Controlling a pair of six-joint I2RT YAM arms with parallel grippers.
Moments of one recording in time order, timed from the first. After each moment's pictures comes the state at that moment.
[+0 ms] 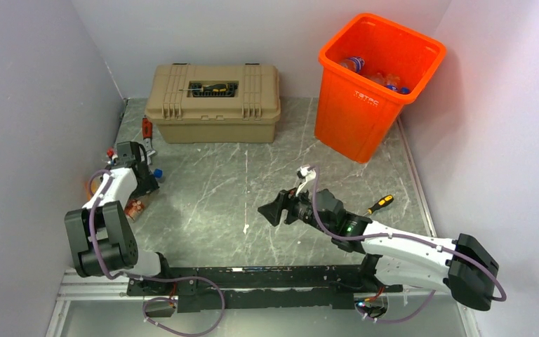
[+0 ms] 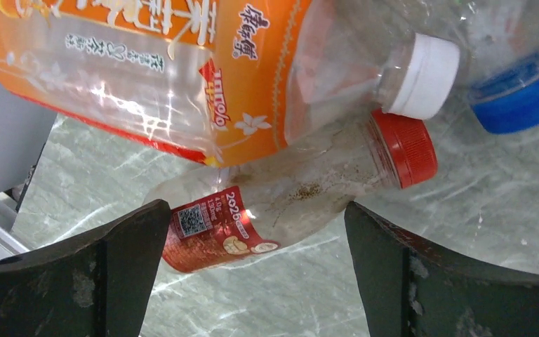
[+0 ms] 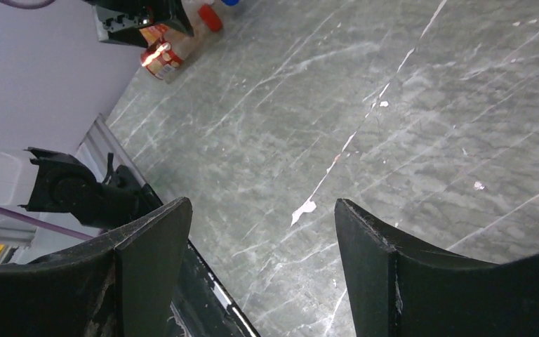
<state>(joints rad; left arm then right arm) 0.24 1.40 0.83 -0.56 -0.39 -0.30 1.01 1.00 0.45 0.30 0.09 0.63</state>
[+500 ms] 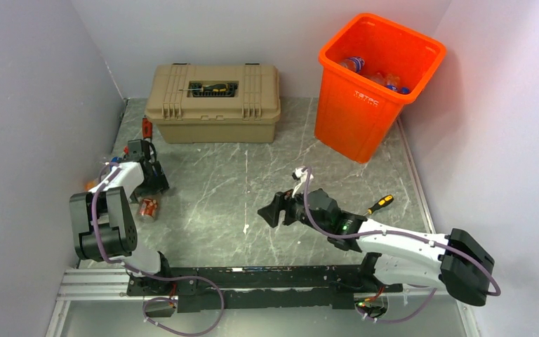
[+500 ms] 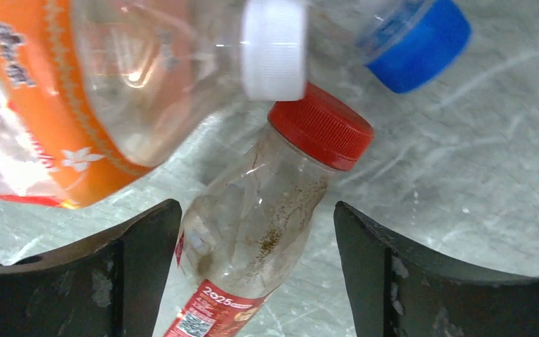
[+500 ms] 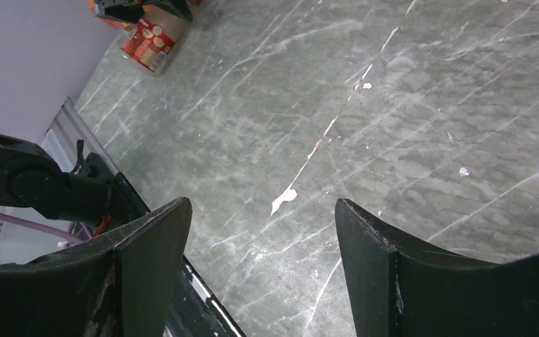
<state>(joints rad) 0.20 1.52 0.87 -0.53 -0.26 -0.26 1.01 1.04 0.45 0.28 0.10 0.60</state>
